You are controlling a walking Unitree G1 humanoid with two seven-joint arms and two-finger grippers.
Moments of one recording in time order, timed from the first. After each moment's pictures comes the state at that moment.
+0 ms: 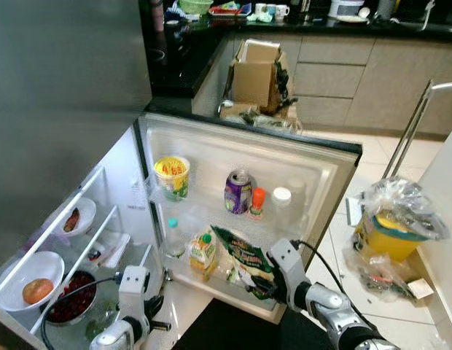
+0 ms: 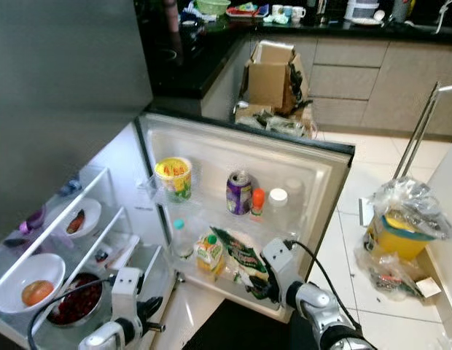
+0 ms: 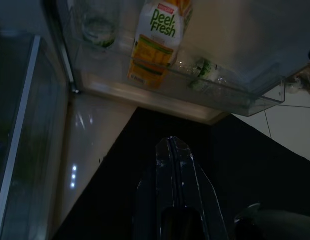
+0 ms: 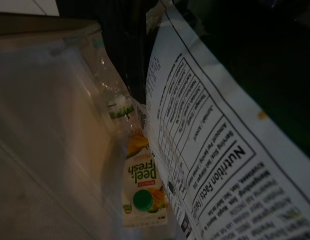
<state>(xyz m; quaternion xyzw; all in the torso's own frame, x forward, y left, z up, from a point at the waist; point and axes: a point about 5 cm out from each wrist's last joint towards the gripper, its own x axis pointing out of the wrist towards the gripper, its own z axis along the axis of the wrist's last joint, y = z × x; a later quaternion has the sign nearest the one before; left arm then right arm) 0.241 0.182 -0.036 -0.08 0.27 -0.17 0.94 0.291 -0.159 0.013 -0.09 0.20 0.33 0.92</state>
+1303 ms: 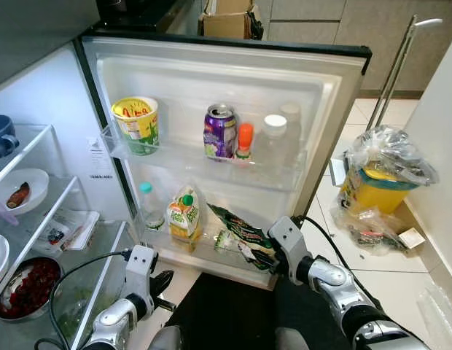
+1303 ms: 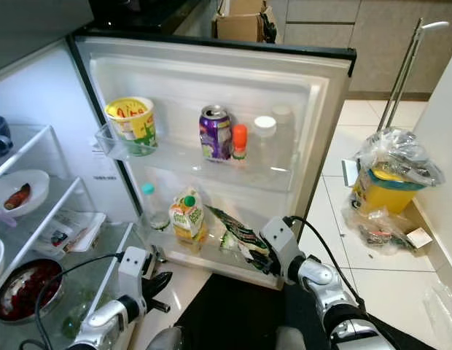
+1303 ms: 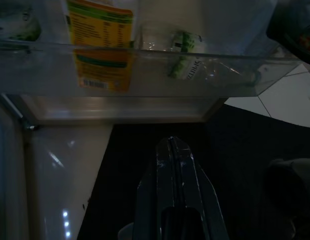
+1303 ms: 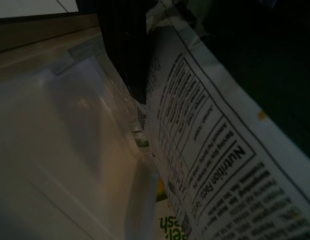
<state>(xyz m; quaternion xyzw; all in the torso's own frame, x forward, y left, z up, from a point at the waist) 0.263 0.176 -0.011 -0.04 0.20 -0.24 0.95 0.314 -0.161 0.046 -0.15 0.12 0.35 0.92</state>
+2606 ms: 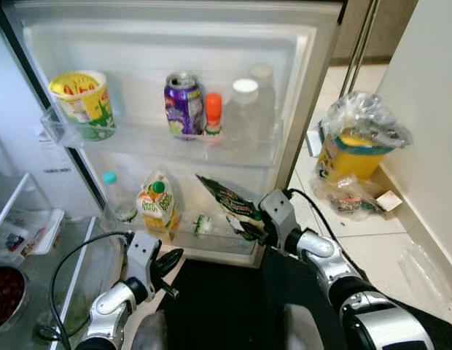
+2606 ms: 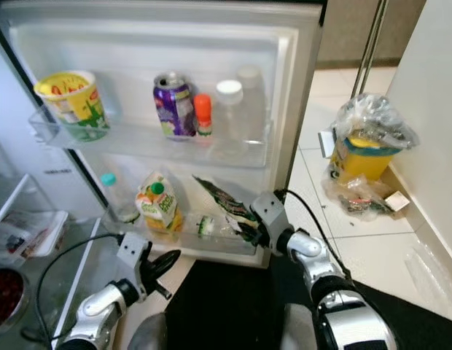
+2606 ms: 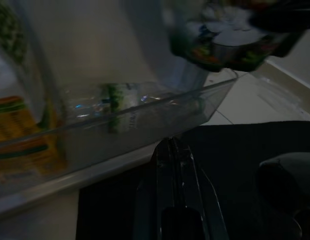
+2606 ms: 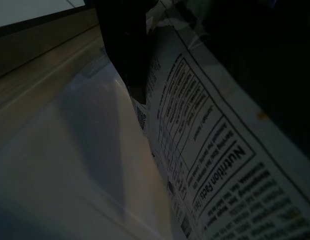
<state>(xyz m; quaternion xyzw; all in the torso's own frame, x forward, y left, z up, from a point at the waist) 0.275 0.169 0.034 0.00 0.05 -0.34 0.94 0.353 -0.137 0.096 -0.15 0.05 0.35 0.92</state>
